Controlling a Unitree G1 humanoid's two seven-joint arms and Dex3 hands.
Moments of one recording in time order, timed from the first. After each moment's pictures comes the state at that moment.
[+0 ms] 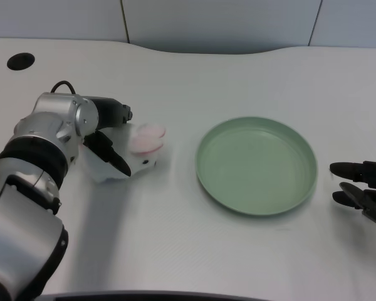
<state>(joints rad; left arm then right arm) -1.13 0.22 -0.59 1.32 0.74 -0.09 -0.38 -0.22 -0.23 -0.11 0.58 0.01 -0.29 0.17</state>
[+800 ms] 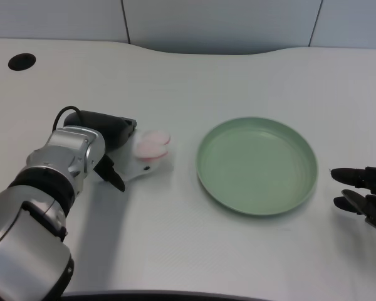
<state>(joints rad) -1.04 0.18 -0.68 1.35 0.81 -0.10 -0.07 -0.14 -0.24 -0.11 0.46 0.01 -0.27 0.18</state>
